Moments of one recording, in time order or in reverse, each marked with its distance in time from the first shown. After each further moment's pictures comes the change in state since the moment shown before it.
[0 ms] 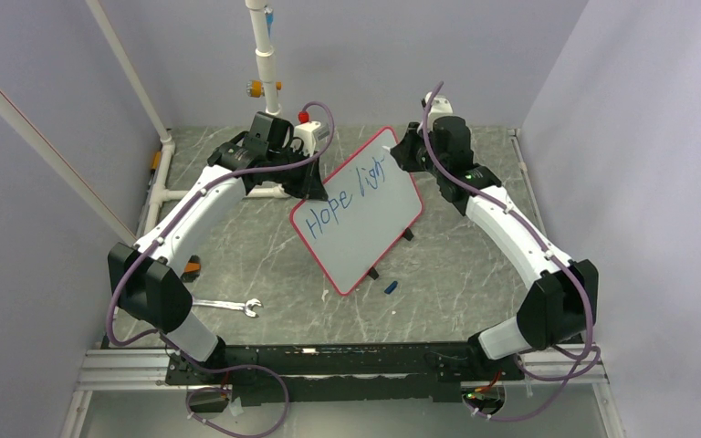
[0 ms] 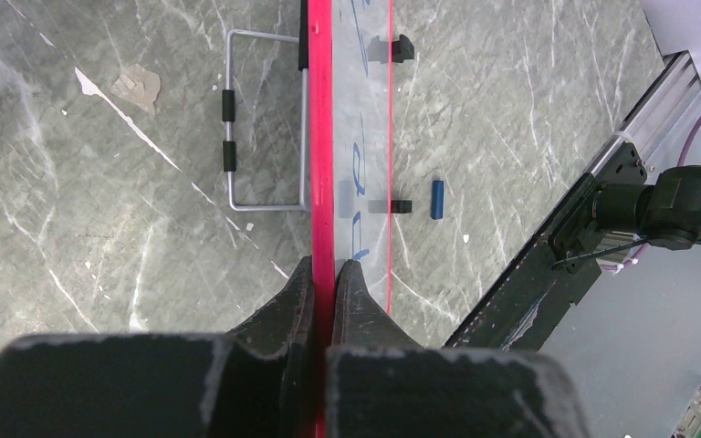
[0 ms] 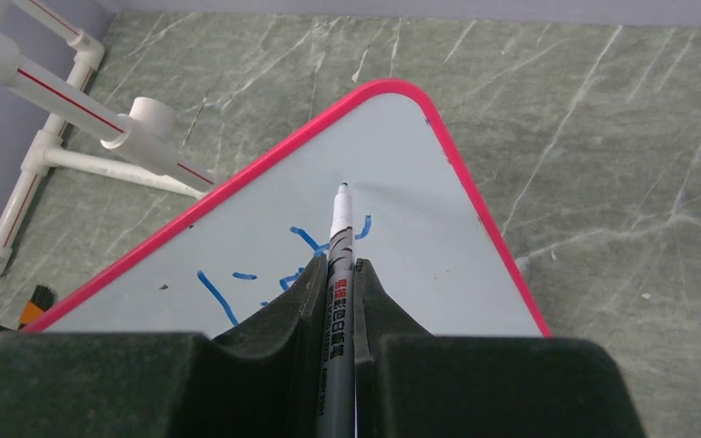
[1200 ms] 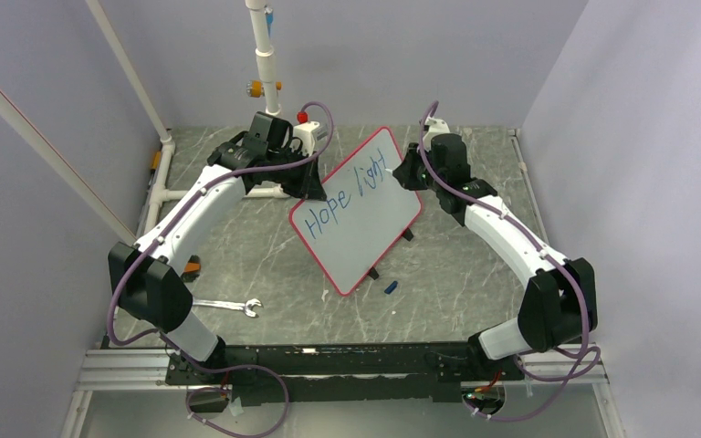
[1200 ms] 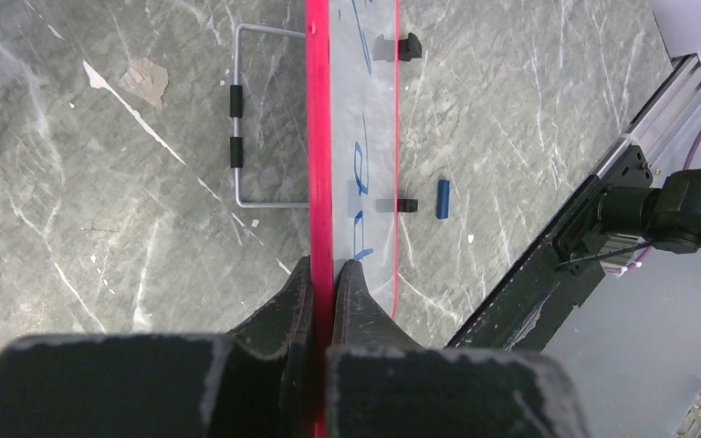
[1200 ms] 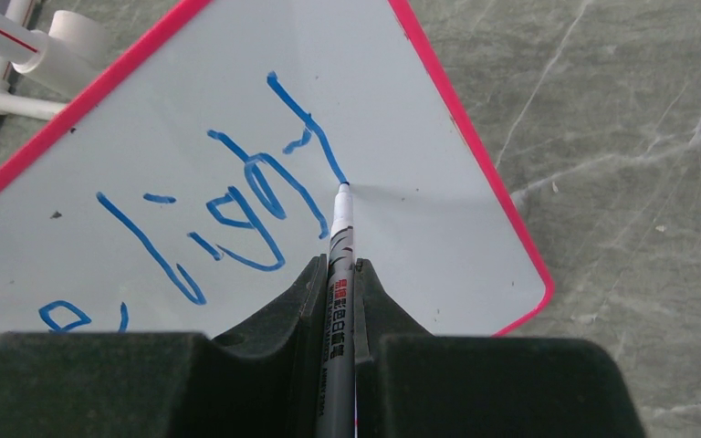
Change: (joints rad) left arm 0.003 0.003 0.000 -0.006 -0.010 -0.002; right arm -0.011 -0.003 -0.138 0.020 -0.036 0.004
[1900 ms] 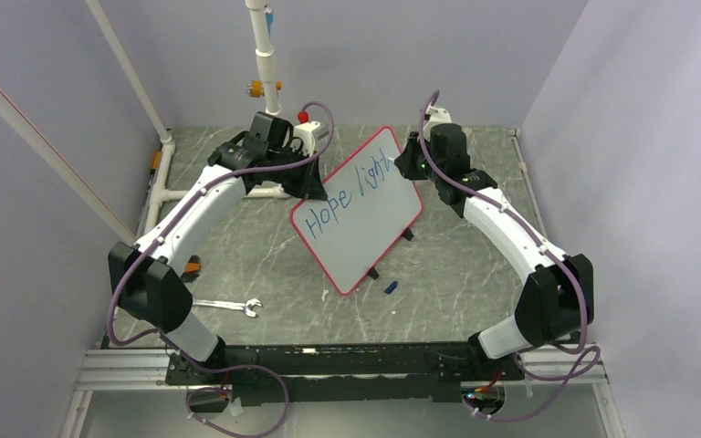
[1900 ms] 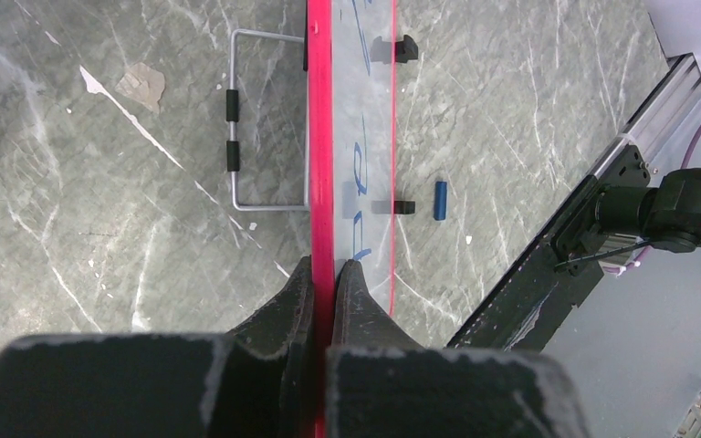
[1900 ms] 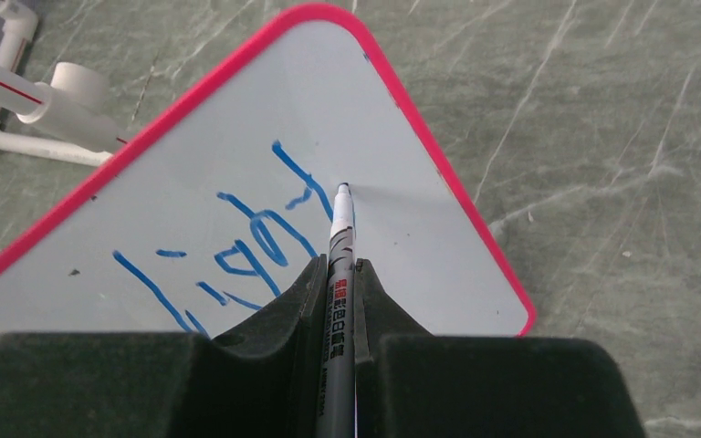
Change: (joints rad) left arm -0.001 0.000 0.000 0.005 0.002 0.000; right arm 0.000 0.028 0.080 -0.029 0.055 -0.009
